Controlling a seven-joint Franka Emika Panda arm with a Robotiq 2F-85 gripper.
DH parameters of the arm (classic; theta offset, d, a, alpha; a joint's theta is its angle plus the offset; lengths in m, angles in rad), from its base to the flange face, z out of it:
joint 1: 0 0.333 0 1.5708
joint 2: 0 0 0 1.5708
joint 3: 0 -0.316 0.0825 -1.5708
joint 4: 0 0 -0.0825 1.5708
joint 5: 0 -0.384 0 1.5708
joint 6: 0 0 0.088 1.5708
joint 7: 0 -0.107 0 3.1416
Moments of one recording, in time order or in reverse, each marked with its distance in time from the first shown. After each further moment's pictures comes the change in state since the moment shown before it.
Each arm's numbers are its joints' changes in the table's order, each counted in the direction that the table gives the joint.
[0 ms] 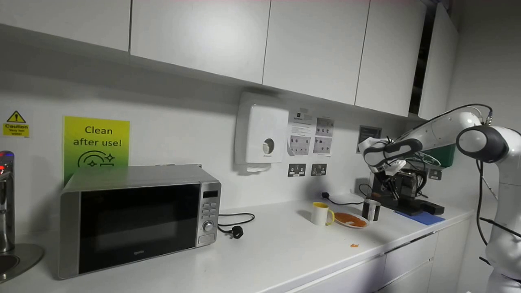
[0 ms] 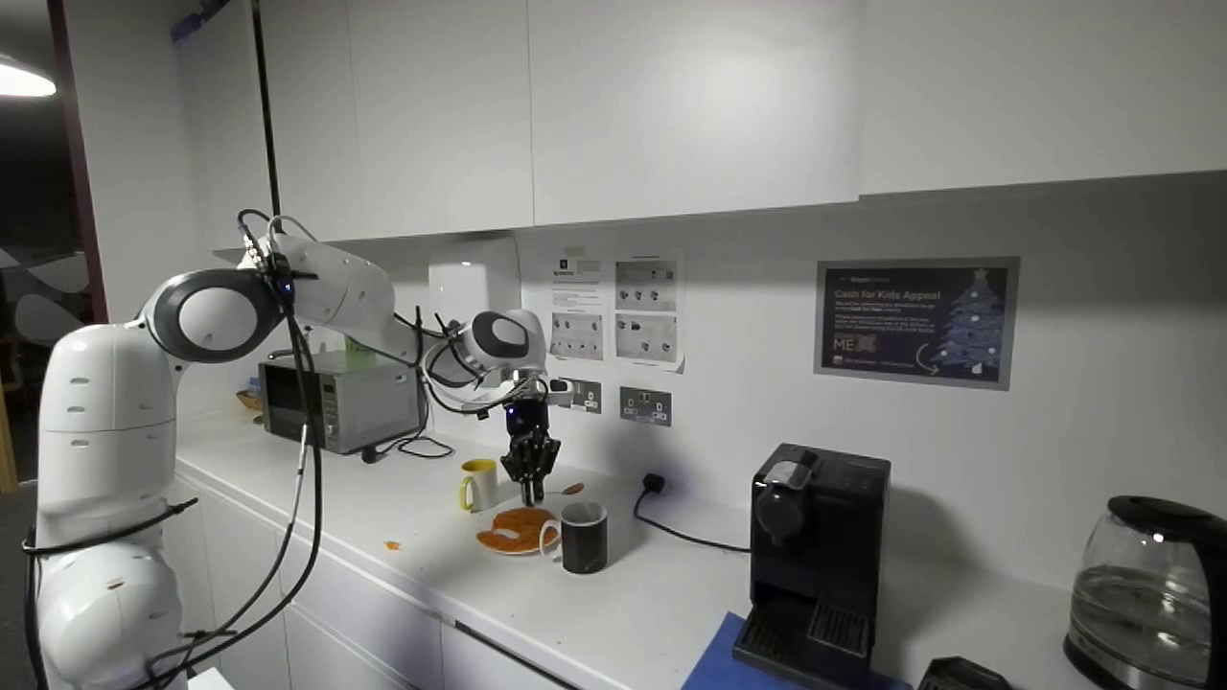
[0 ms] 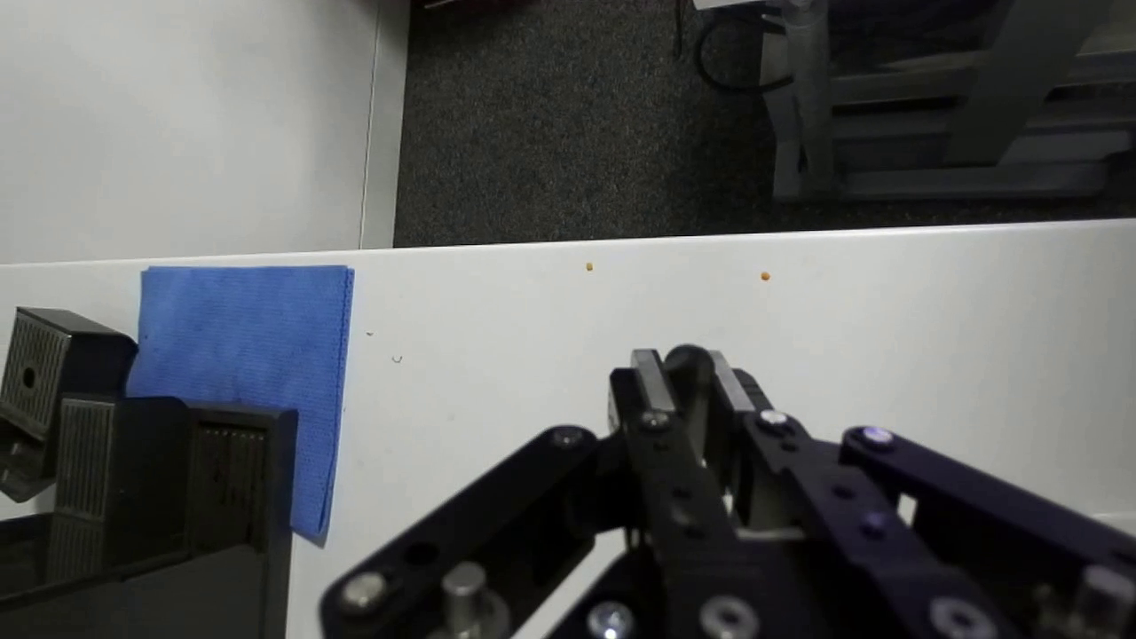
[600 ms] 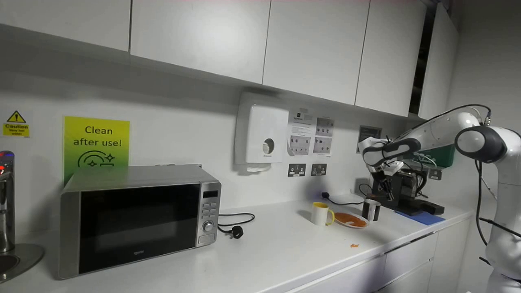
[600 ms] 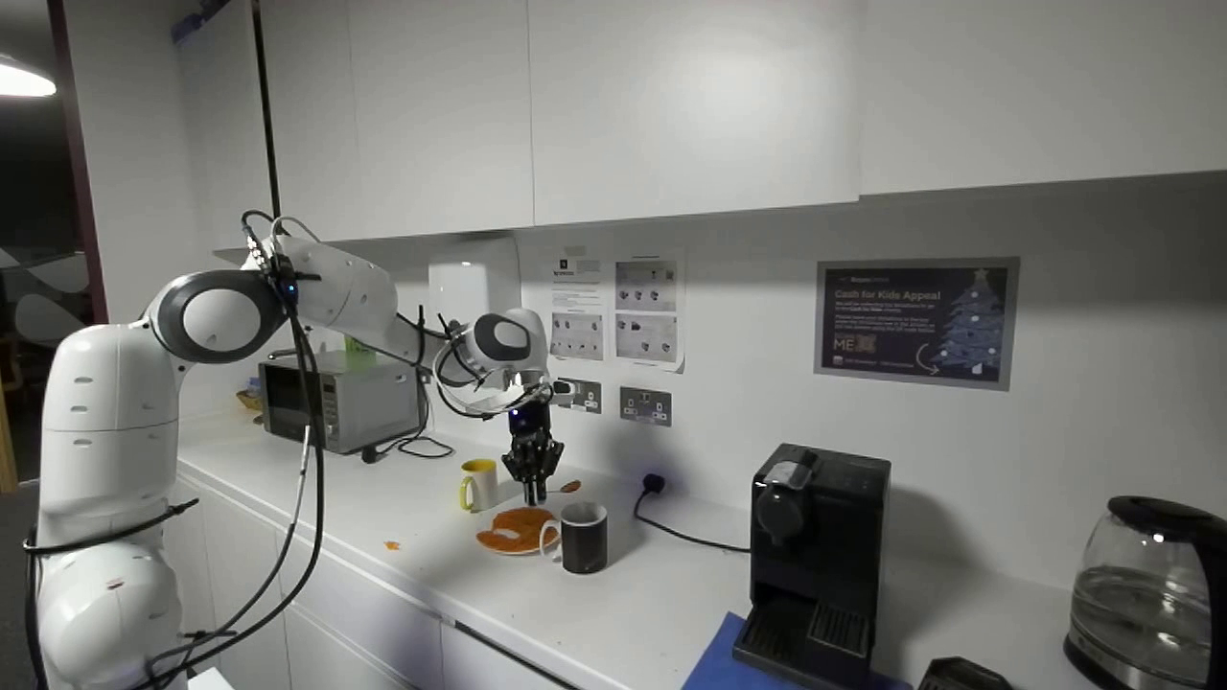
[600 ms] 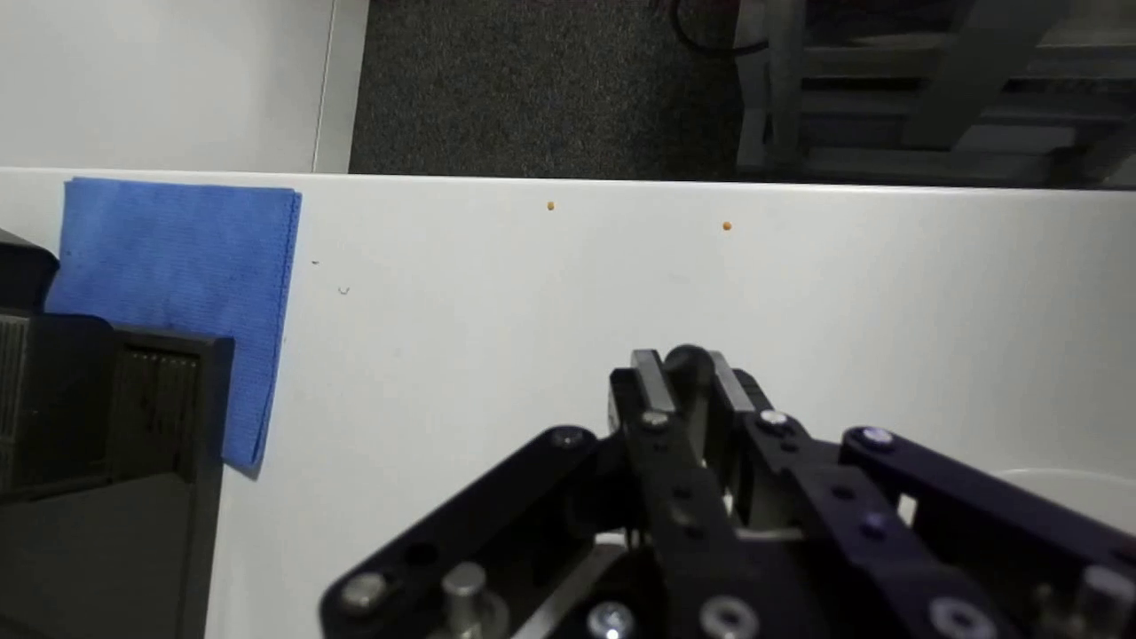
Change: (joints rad) arm -0.001 -0.011 0.001 0.006 -0.056 -0.064 0.092
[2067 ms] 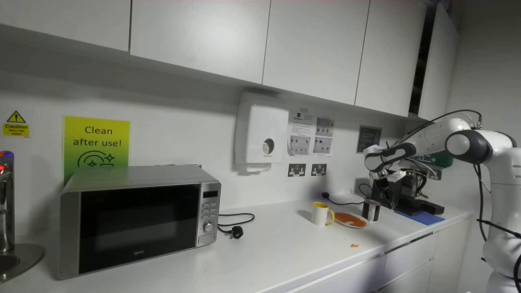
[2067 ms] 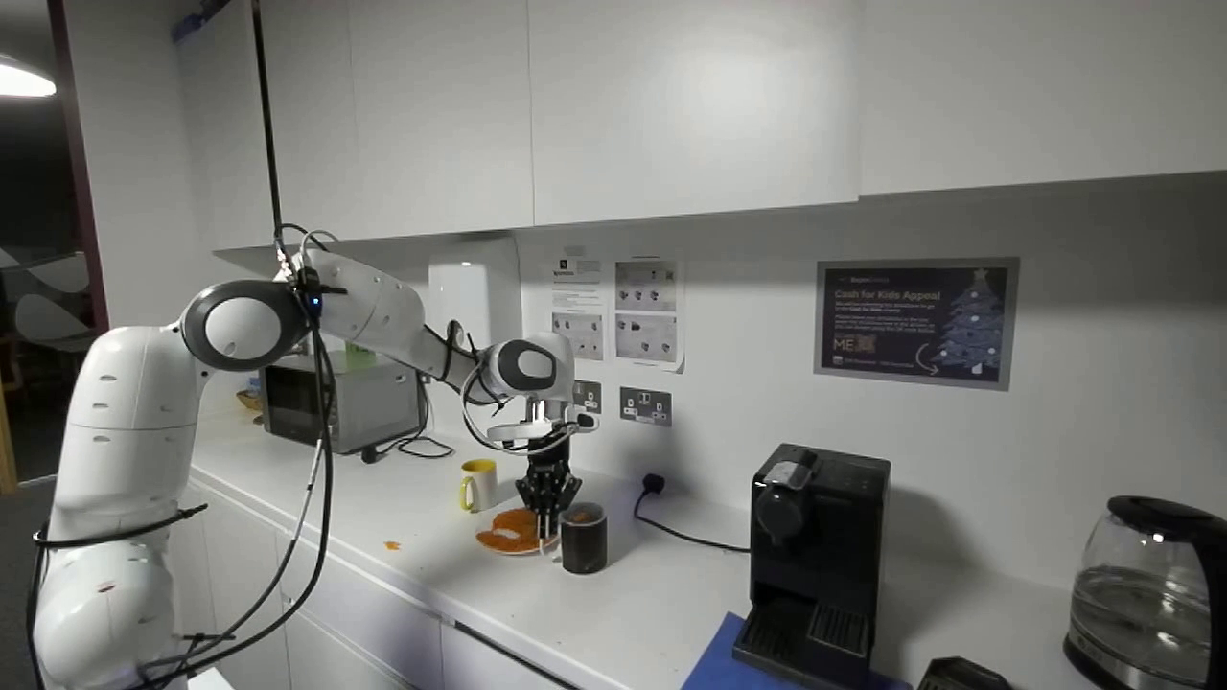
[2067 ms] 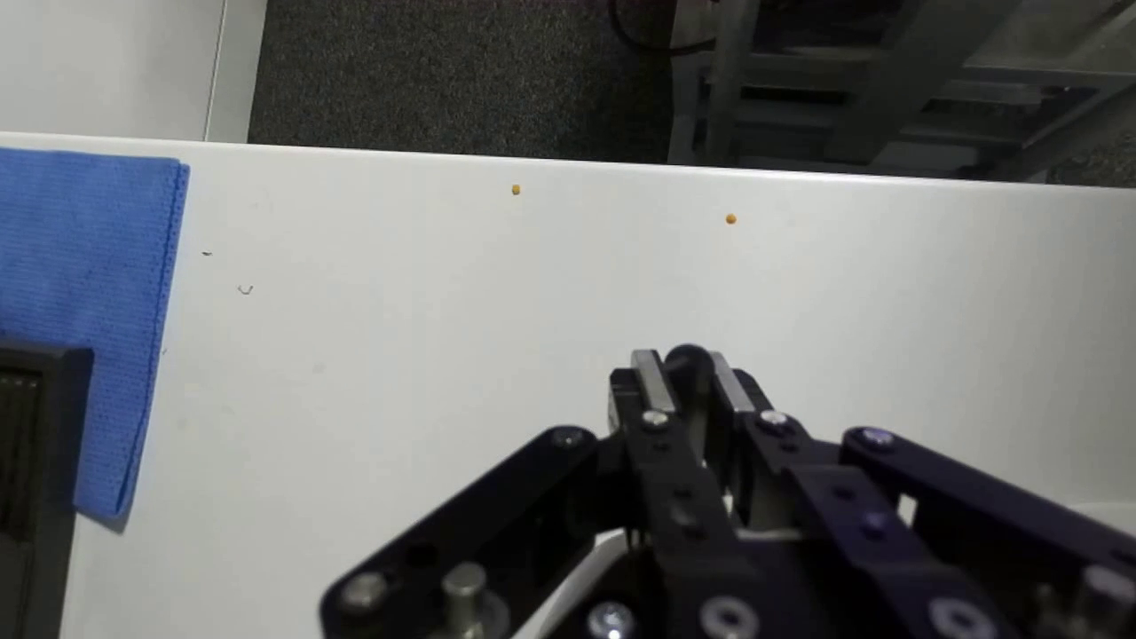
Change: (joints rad) arm -0.064 -0.091 0.036 0.011 -0.114 -0.067 0.137
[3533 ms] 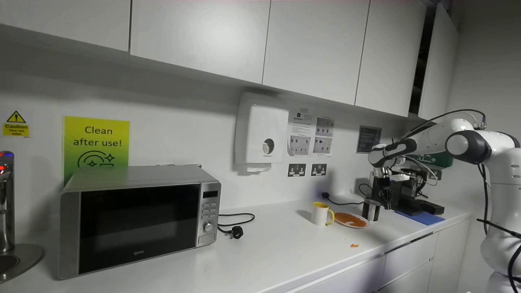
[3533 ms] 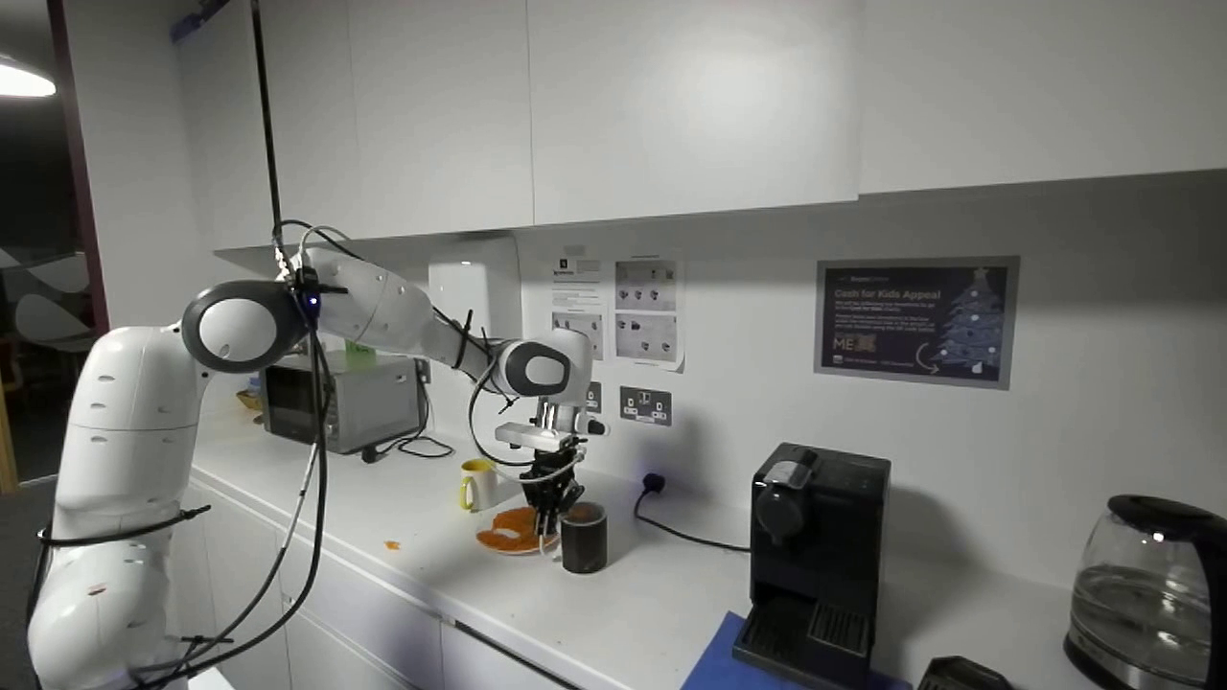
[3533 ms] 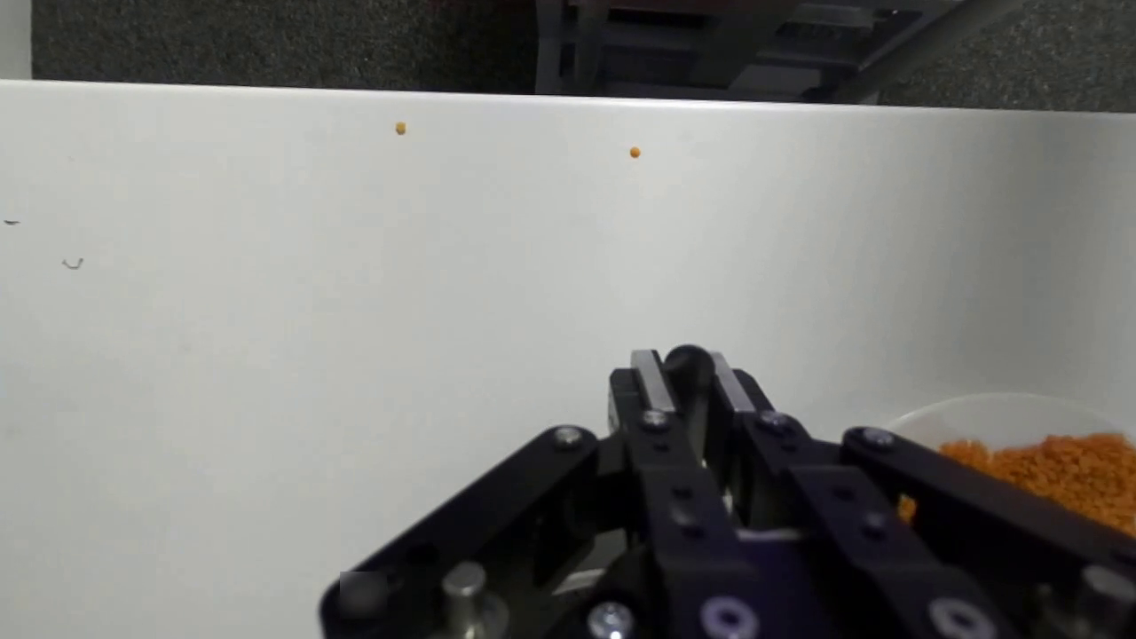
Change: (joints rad) arm -0.066 -0.005 0.007 0.019 -0.238 -0.028 0.104
